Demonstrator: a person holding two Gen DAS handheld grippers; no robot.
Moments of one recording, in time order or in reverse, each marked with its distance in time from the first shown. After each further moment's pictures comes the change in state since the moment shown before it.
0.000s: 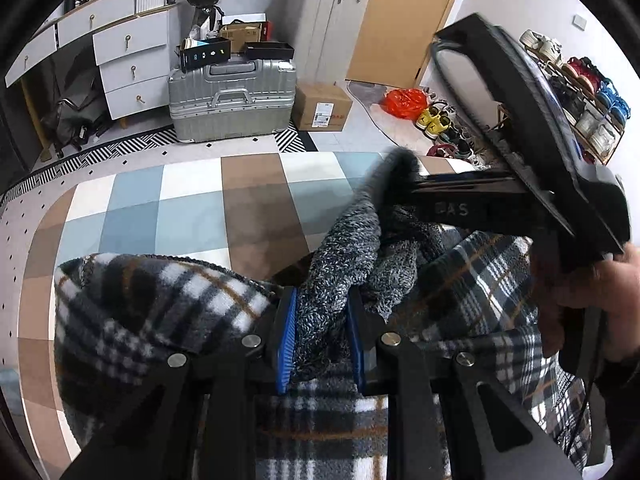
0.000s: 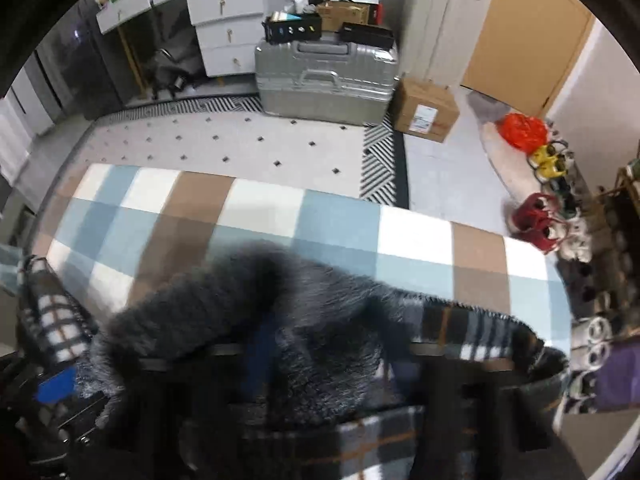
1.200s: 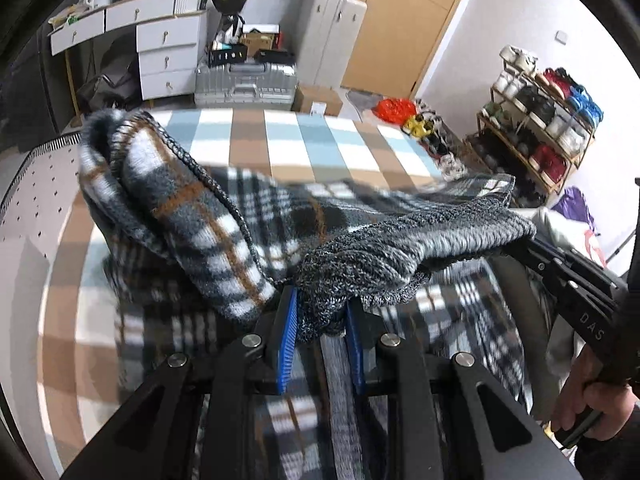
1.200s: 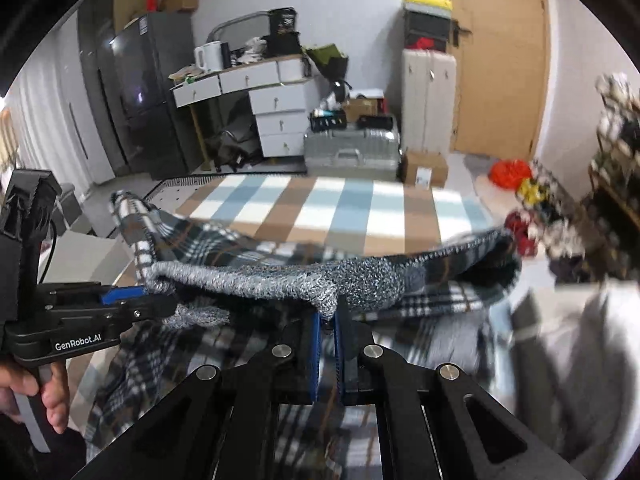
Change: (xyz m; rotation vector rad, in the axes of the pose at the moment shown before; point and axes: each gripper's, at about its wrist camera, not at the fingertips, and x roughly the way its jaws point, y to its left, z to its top) left arm -0.129 -0.062 -0.123 -0.094 -0.035 -0.013; right arm -0.232 0.002 -0.261 0.032 -0.352 0.121
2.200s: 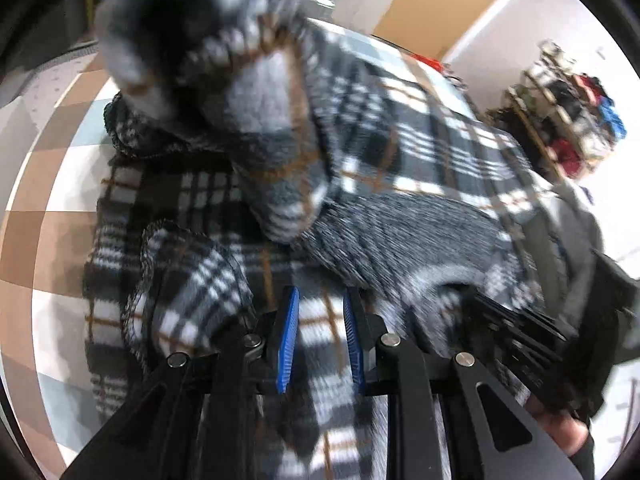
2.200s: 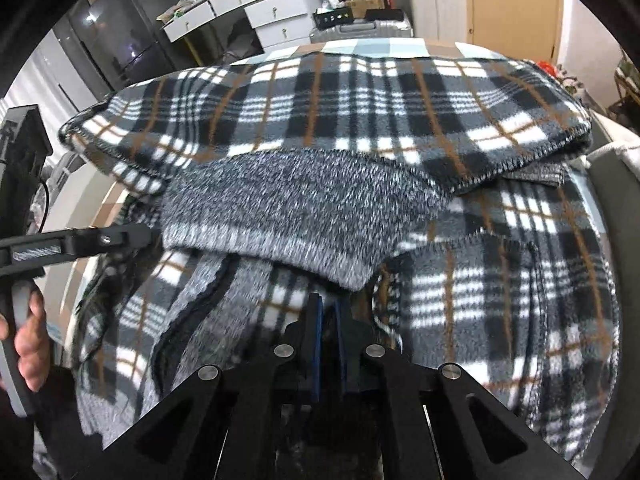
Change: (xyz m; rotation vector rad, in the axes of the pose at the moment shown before) left arm 0.028 0.041 -0.042 -0.138 0.206 -0.062; right arm 0.045 0.002 -0.109 0.074 0.318 0.112
